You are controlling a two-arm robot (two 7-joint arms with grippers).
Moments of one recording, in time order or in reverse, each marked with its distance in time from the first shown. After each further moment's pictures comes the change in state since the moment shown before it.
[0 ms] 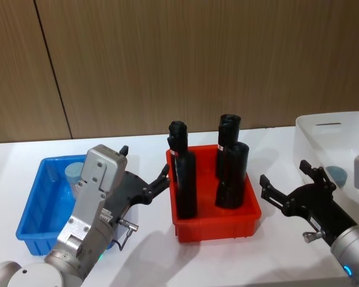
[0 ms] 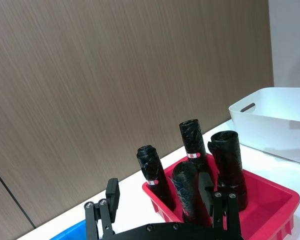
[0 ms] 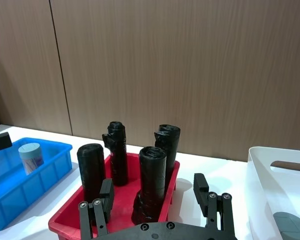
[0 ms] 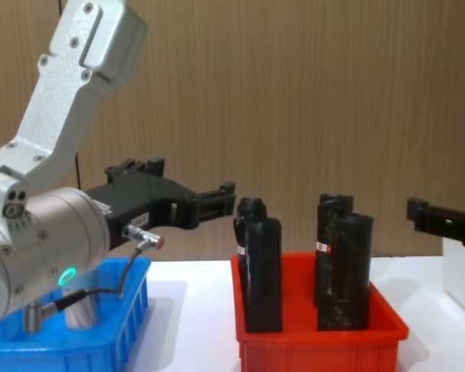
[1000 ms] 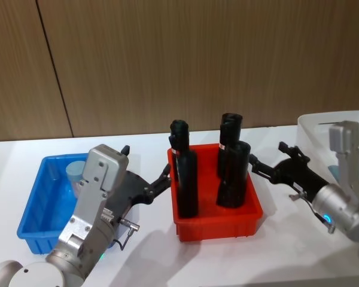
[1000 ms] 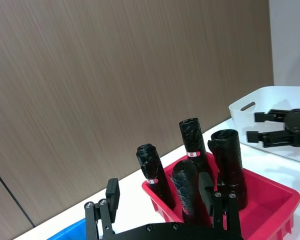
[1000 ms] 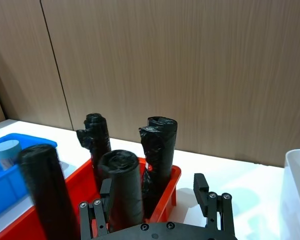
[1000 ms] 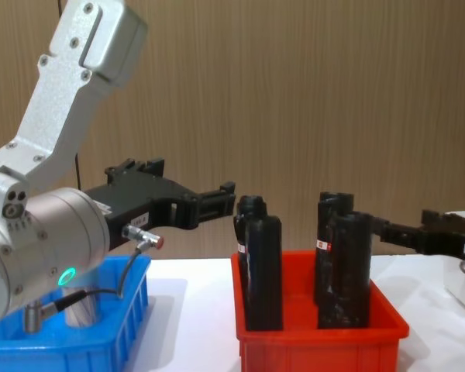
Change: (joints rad) left arm 0.000 0.000 0.000 0.000 0.000 0.000 0.000; right arm 0.479 -0.117 0.020 0.753 0.032 -0.180 0.372
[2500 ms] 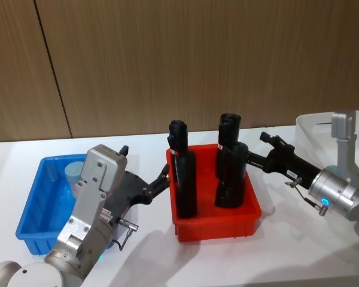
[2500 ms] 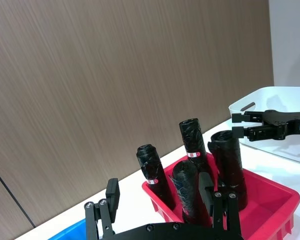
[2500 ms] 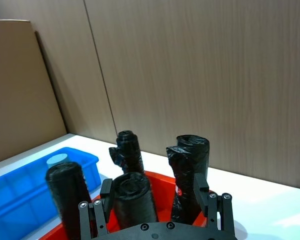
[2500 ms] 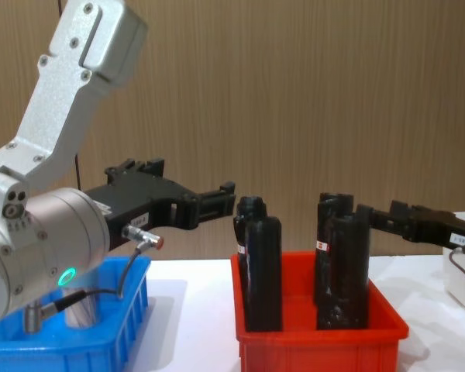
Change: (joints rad) left arm 0.000 0.000 0.000 0.000 0.000 0.000 0.000; right arm 0.388 -0.072 0.065 0.697 0.078 -0.248 0.479
